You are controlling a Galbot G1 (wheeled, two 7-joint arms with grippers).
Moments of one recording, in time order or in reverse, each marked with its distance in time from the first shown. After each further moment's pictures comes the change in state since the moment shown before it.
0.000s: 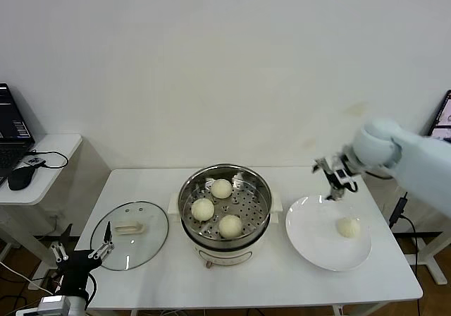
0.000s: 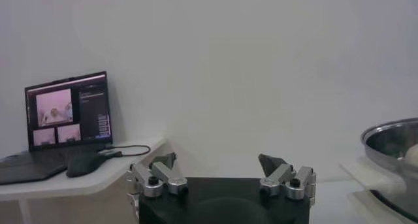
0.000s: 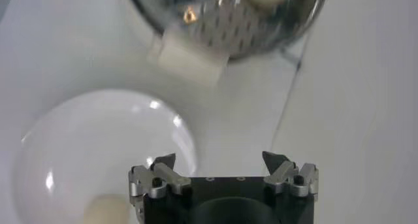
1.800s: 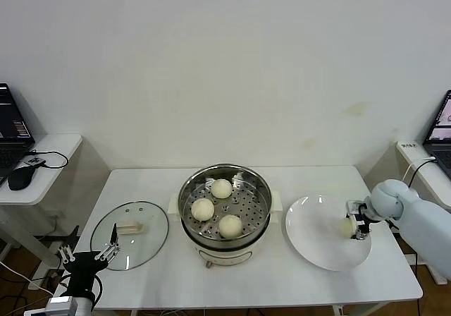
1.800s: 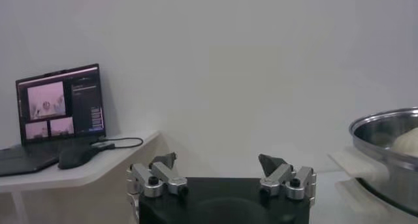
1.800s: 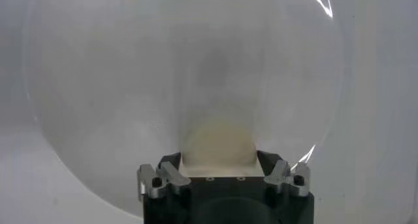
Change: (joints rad) left arm -0.003 -0.023 0.027 -0.004 0.023 0.014 0.002; right arm -0.589 0.102 0.493 -0.321 -0.286 0.047 0.061
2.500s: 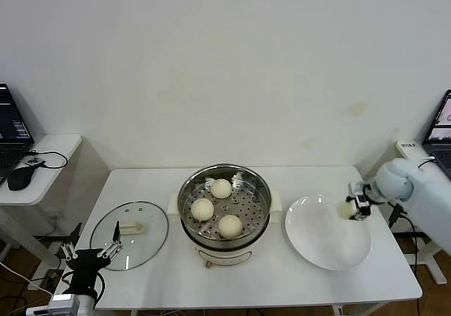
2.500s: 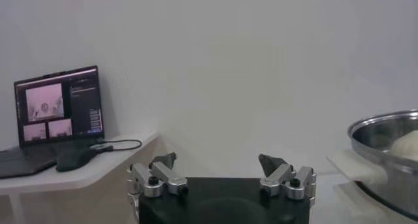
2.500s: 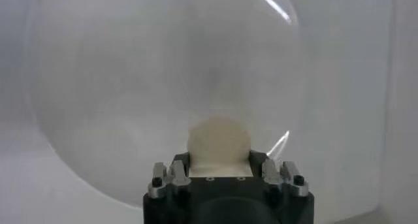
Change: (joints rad) left arm -0.015 0.010 0.015 -0.004 0.003 0.003 0.000; right arm 0.271 -0.080 -0.195 0.148 0.175 -0.070 -0.027
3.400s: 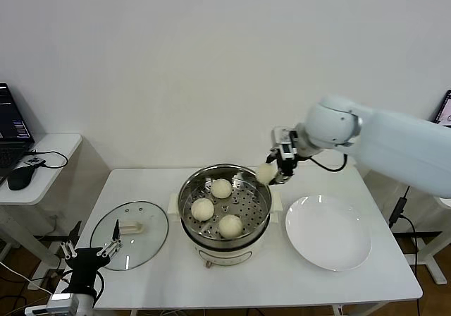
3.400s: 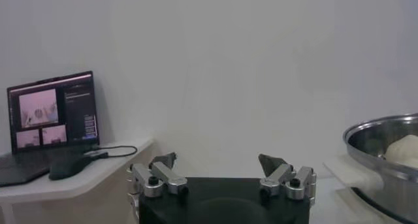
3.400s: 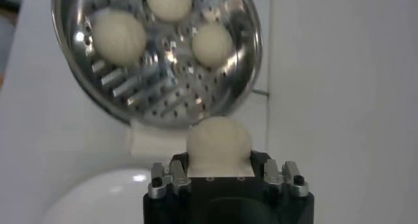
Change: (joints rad) left arm 0.000 0.004 -0.003 -0.007 -0.002 -0.003 -0.001; right arm 0.662 0.259 -0.559 0.273 0.615 -0.336 0.169
